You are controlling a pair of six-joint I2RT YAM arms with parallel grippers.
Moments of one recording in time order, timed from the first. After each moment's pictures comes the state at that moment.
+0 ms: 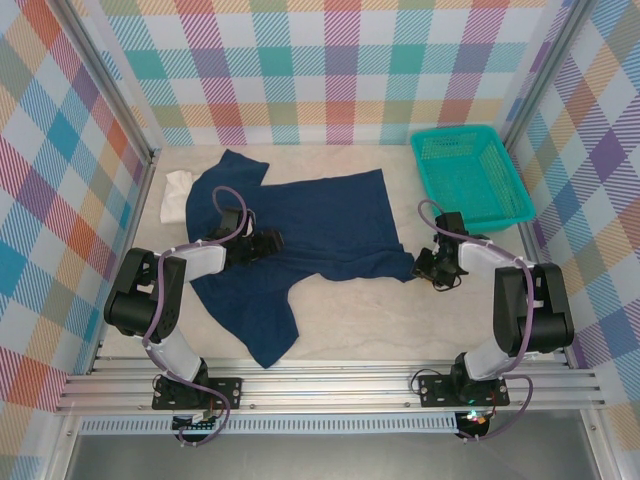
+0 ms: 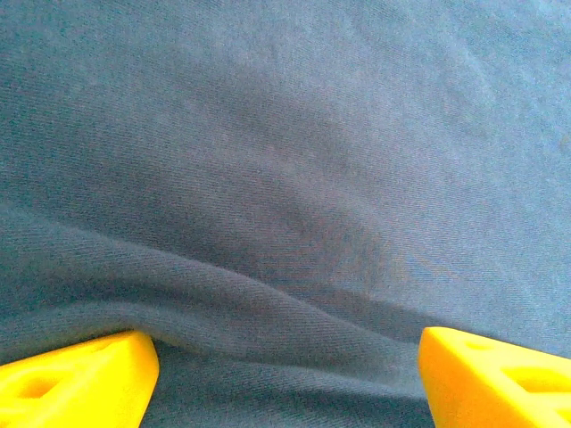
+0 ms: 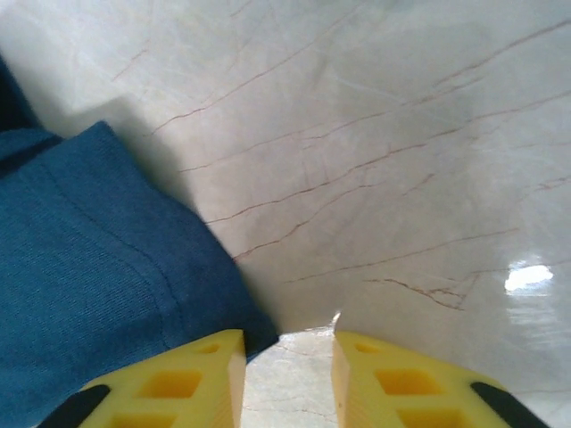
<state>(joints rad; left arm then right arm) -0.25 1.69 0.82 -0.03 0.16 -0.58 0.11 1.56 0.79 -0.53 -0.19 0.52</state>
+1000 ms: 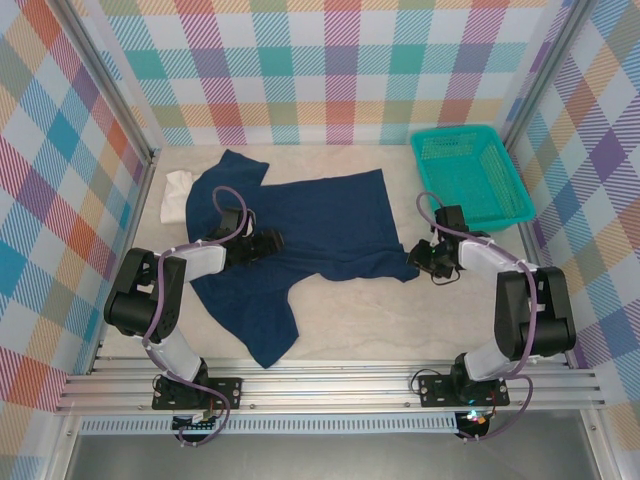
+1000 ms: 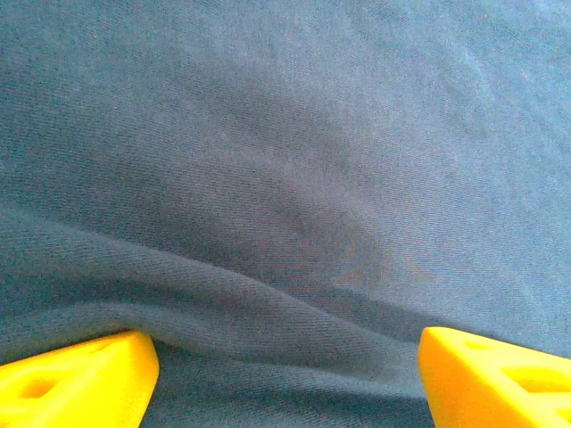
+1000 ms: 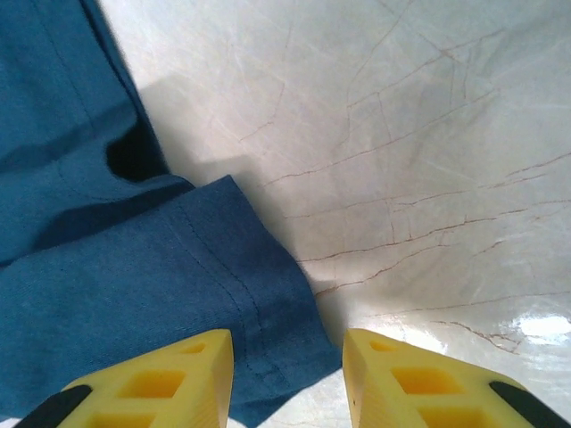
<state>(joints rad) -0.25 1.69 0.82 -0.03 0.16 -0.58 0.13 1.53 0.82 -0.49 -0.21 0.49</state>
